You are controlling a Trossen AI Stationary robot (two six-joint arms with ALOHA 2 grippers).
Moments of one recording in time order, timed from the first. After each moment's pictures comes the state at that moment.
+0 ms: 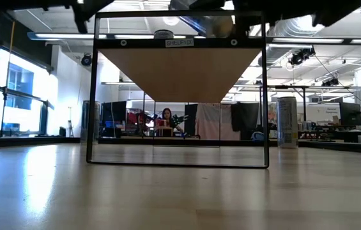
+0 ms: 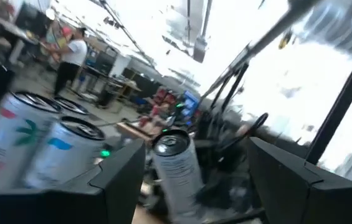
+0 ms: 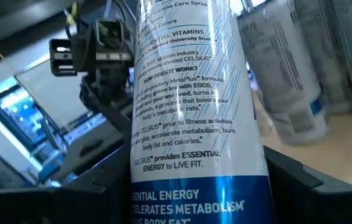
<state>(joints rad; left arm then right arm) 0.22 0.59 0.42 0.49 -0.01 -0.53 0.15 1.44 0.71 0.80 0.51 0.49</state>
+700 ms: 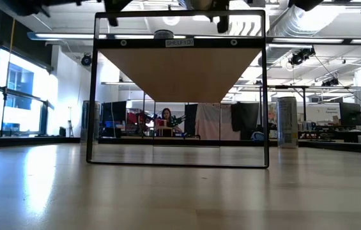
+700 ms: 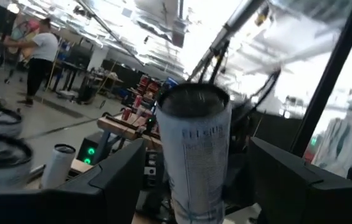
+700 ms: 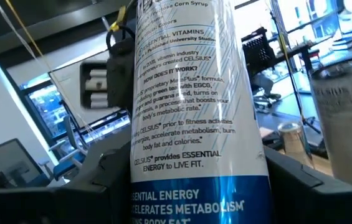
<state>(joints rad) 0.13 0.96 0.57 0.69 0.02 -0.40 0.13 1.51 0.90 0.78 0.42 0.33</state>
